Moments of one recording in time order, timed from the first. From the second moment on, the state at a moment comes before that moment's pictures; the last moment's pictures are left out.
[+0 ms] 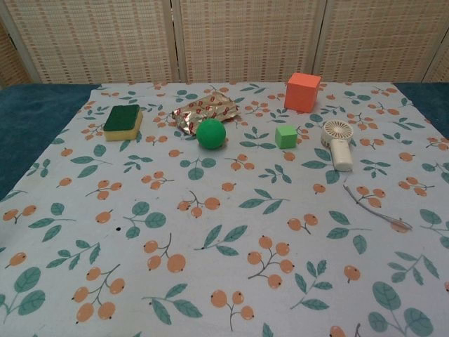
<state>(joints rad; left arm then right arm) -0.20 -1.23 0.06 -1.43 1.72 1.48 0.00 0.06 -1.15 -0.05 -1.61 -1.68 1.49 -0.10</state>
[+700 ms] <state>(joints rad) -0.19 -1.21 0.05 -1.43 1.72 1.51 -0.04 0.13 -1.23 0.00 -1.54 -1.59 1.36 -0.11</state>
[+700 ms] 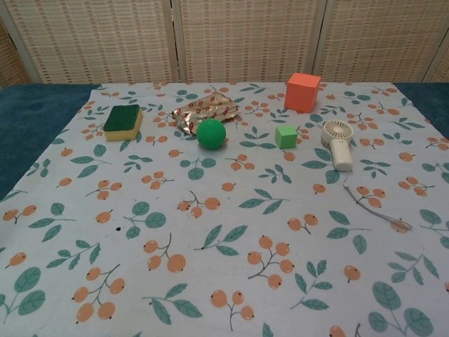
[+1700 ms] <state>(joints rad) -0.14 -1.16 0.07 -1.51 1.73 1.56 0.03 0.55 -1.38 0.21 -1.56 -0.80 0.79 -0.31</state>
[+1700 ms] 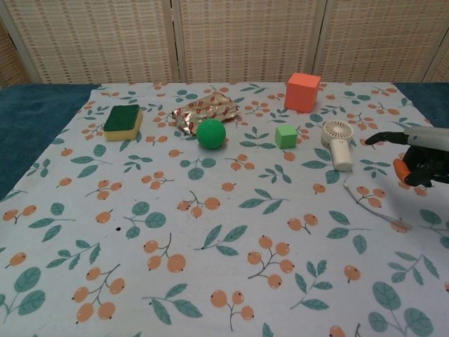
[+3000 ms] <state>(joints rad) -0.13 -1.15 0.06 -1.52 1.73 1.55 0.04 0.68 -1.50 0.19 -1.39 -0.73 0.79 -0.26</state>
